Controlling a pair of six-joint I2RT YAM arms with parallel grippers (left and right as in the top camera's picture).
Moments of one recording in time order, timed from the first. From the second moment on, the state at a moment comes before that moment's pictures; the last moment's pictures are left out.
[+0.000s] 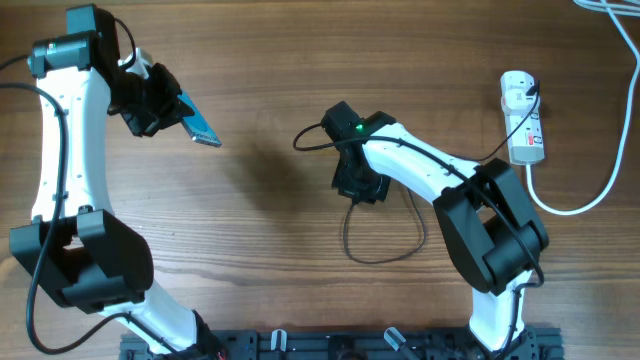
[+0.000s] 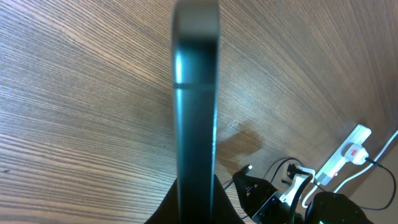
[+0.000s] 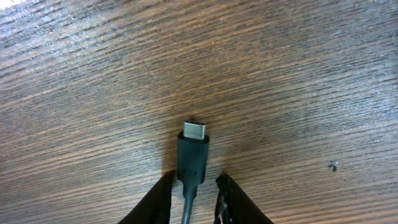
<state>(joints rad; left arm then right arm) 0.19 1.86 1.79 -1.34 0.42 -0.44 0.60 2.04 1.36 -0.92 -0.05 0.89</state>
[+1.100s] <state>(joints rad) 0.17 1.86 1.79 -1.23 0.87 -0.21 0.60 1.85 1.36 -0.91 -0.16 0.60</state>
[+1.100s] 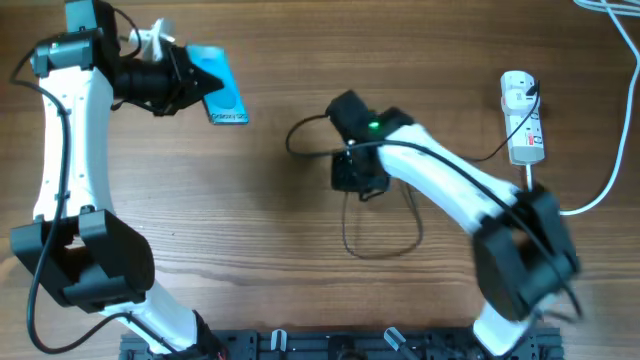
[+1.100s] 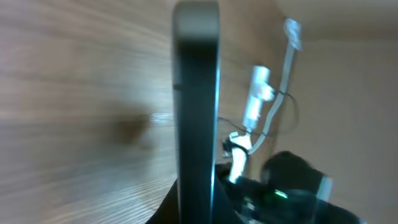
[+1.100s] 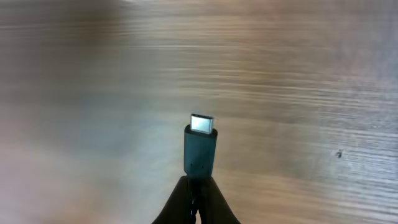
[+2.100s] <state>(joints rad) -0.17 1.86 1.79 -1.05 1.01 -0.31 0.72 1.44 1.36 -0.80 -0.27 0.59</state>
